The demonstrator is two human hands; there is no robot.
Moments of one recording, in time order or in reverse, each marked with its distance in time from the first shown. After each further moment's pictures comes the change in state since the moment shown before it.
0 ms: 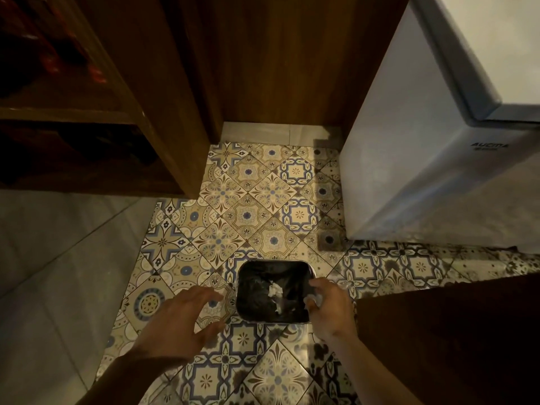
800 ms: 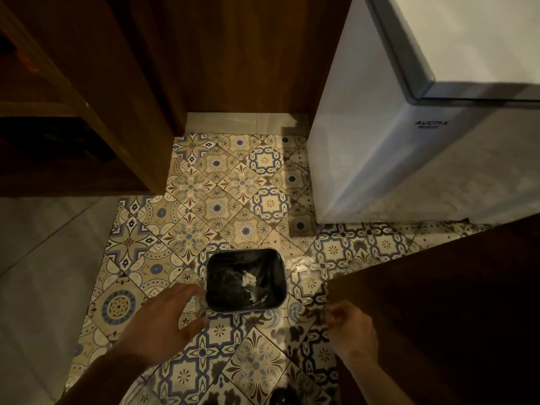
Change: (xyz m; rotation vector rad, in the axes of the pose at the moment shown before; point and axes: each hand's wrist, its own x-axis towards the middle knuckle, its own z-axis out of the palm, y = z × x) left_hand 0.011 0.040 0.022 0.036 -0.067 0.029; right_hand -0.042 0.099 -0.039 -0.009 0.059 0.358
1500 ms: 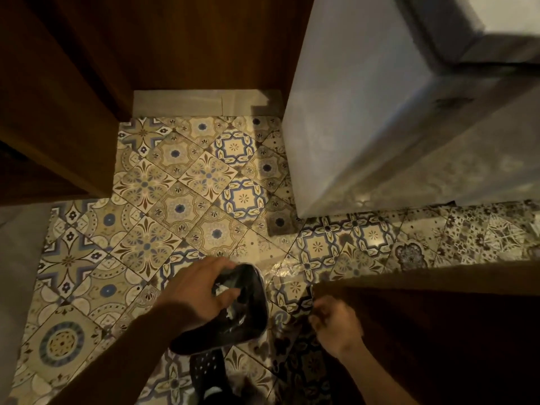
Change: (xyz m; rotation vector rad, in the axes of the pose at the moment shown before) left_hand 0.204 0.059 0.038 -0.096 -0.187 0.098; right_hand 0.141 0.006 0.039 -0.087 -0.199 0.020
